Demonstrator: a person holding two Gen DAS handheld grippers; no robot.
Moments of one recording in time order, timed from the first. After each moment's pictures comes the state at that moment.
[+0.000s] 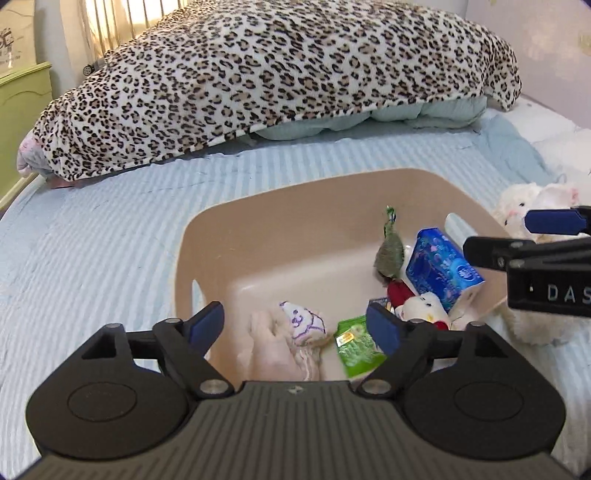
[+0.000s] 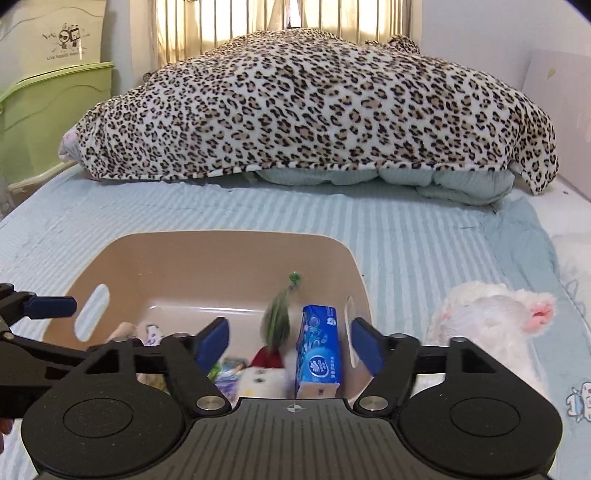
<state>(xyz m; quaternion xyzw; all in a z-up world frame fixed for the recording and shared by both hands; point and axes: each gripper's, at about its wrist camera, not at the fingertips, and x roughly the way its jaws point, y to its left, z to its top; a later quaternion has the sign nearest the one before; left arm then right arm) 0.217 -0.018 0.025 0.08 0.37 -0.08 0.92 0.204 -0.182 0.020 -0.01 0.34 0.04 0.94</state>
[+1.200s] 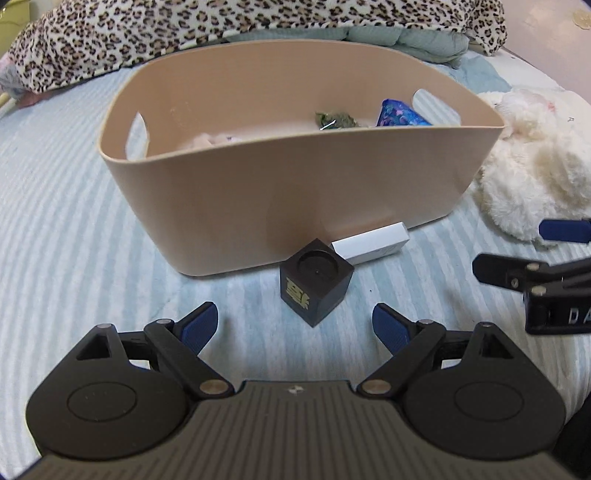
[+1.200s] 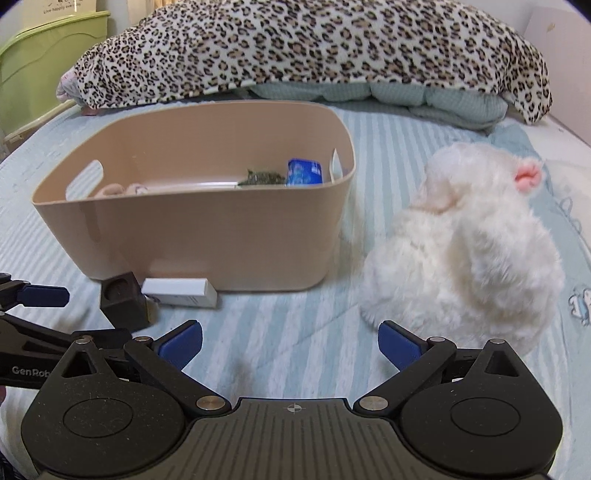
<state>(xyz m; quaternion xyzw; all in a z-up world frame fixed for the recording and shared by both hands) 0.171 -0.021 -0.069 0.04 0.46 -0.11 0.88 0.140 -0.202 -0.057 -0.01 0.42 0.04 0.91</state>
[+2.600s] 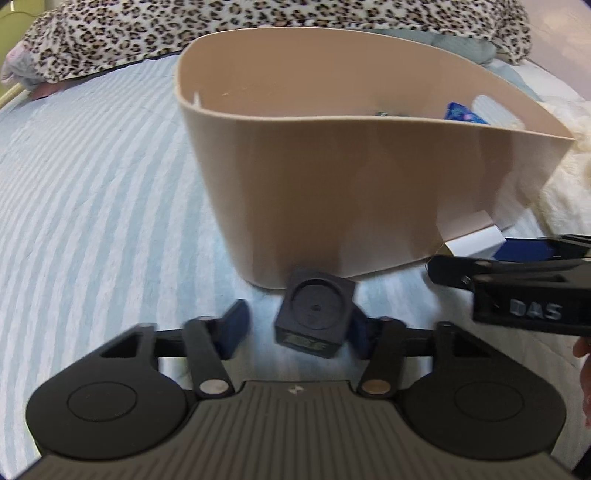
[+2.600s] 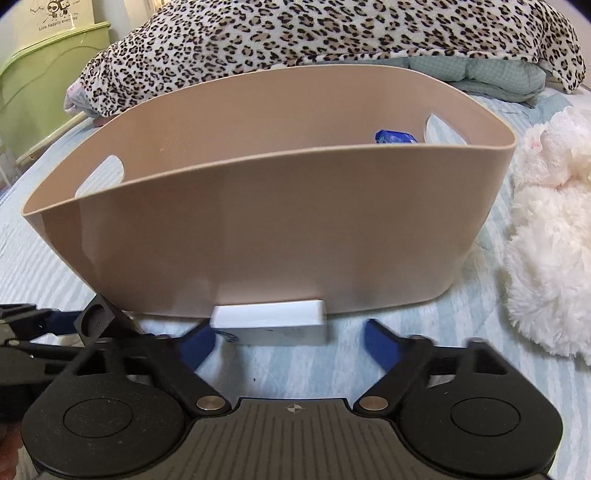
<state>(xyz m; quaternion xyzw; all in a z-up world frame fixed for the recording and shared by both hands) 0.190 0.039 -0.089 0.04 0.45 -0.11 0.89 0.185 -0.139 -0.107 0.05 0.42 0.07 0.90</state>
